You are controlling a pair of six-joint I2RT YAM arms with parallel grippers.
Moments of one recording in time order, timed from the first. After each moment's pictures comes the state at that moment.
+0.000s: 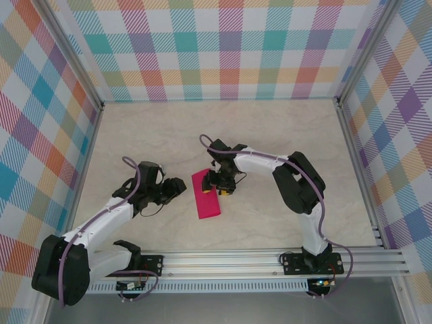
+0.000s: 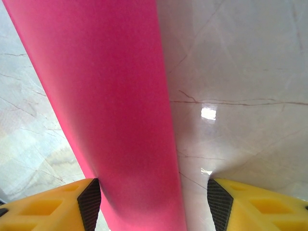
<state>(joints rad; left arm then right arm) -0.35 1.08 0.54 -0.31 0.36 -0.89 0.77 2.06 1.44 -0.73 -0.39 0.73</state>
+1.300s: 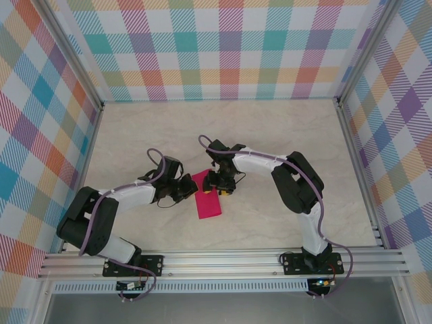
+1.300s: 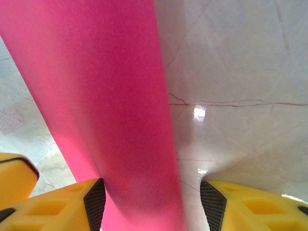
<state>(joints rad) -0.46 1.49 0.64 -0.08 0.38 -0.95 0.77 2.07 1.45 -0.76 -0.36 0.73</state>
